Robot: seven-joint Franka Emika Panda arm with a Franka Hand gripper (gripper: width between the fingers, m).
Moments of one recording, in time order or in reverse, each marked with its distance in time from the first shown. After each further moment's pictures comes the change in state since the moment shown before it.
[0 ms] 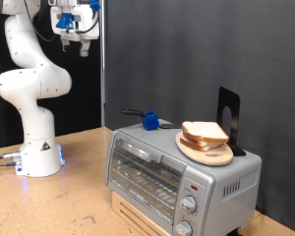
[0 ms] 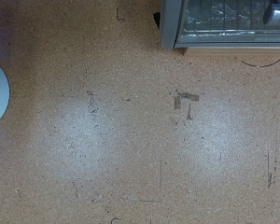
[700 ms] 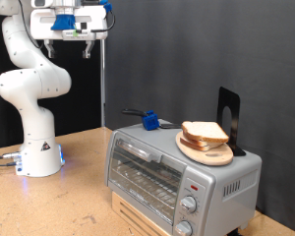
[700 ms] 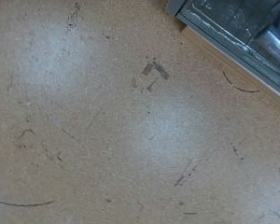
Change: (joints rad) arm 0.047 -0.010 -0.062 -0.051 -0.112 0.154 -0.575
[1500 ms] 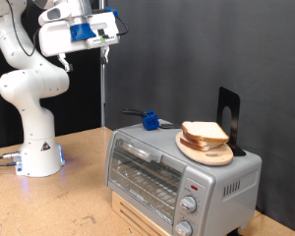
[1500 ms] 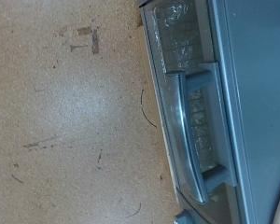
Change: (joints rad) arm 0.186 0.009 -0.146 -0.091 0.054 0.260 -0.685
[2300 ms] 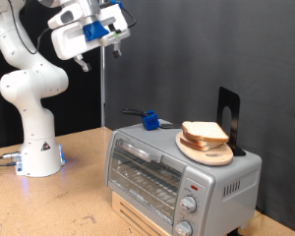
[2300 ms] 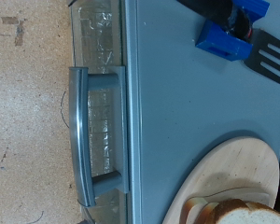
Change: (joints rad) arm 0.103 0.097 -0.061 0.079 0.181 0.000 -0.201
